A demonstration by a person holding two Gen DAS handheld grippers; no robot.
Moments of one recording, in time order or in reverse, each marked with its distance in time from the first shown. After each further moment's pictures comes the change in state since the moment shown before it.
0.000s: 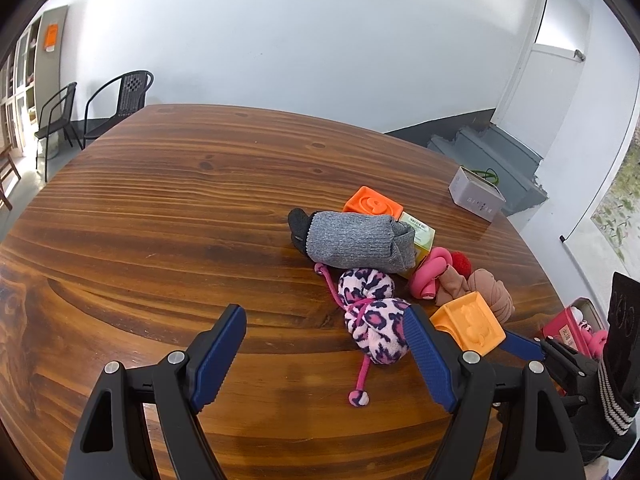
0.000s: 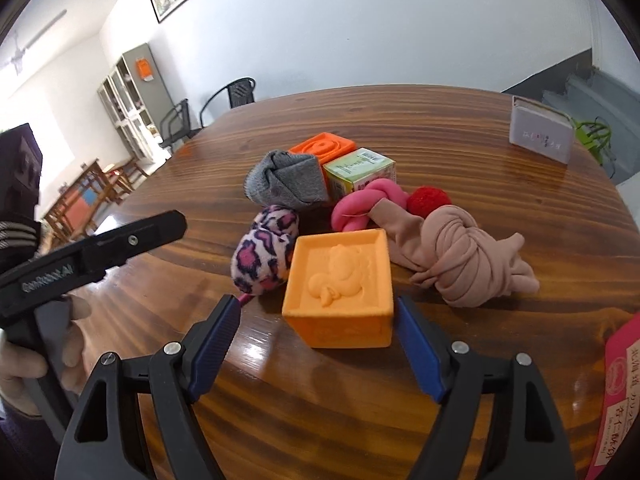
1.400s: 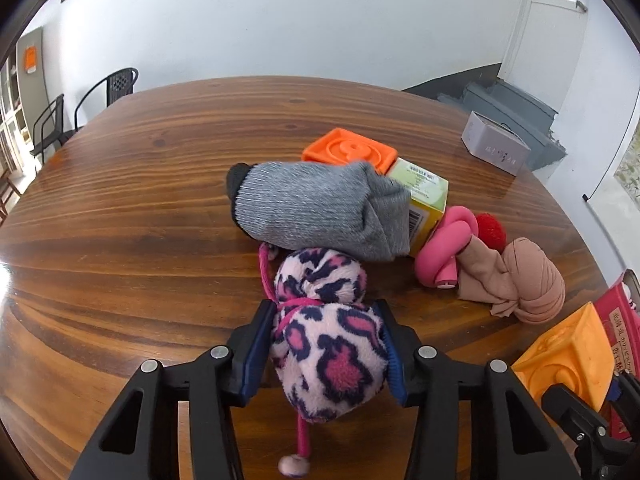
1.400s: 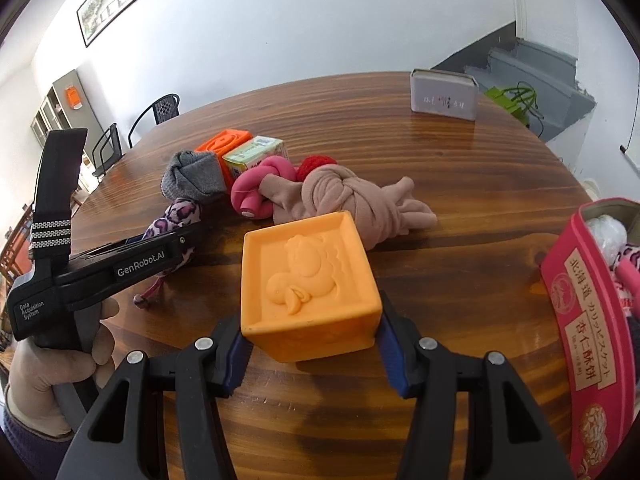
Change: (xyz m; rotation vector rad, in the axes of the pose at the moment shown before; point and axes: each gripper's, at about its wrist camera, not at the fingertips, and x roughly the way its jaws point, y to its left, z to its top) left arm 0.082 -0.042 -0.004 0.092 0.098 0.079; right arm -0.029 -0.033 -0.028 0.169 -0.016 -0.208
